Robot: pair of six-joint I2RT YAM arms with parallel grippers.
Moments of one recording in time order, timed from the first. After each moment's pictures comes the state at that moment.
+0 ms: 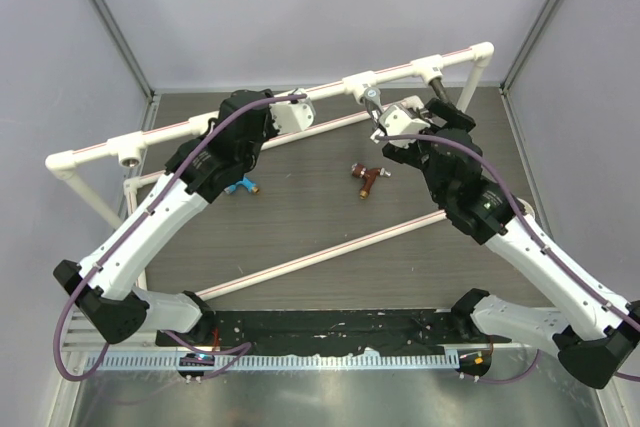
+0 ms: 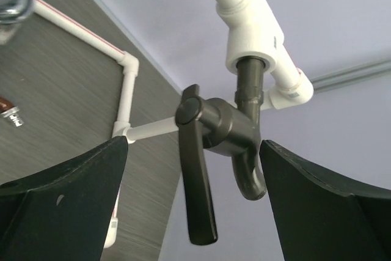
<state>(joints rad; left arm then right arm) -0.71 1.32 1.53 -0.63 -0.58 0.92 0.66 1.01 1.13 -0.30 0.55 -0.84</state>
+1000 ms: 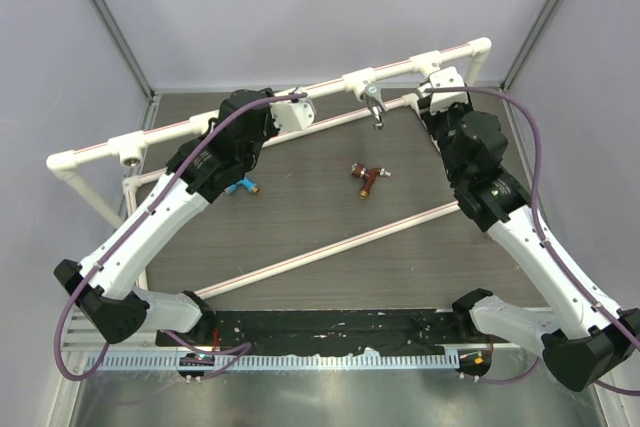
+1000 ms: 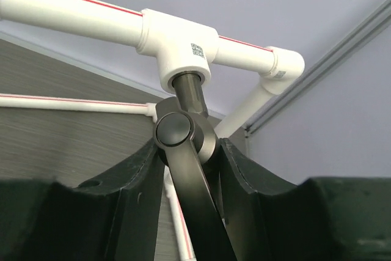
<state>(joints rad) -0.71 1.32 1.53 -0.61 -0.58 0.92 0.49 1.04 1.11 -0.03 0.48 -0.52</state>
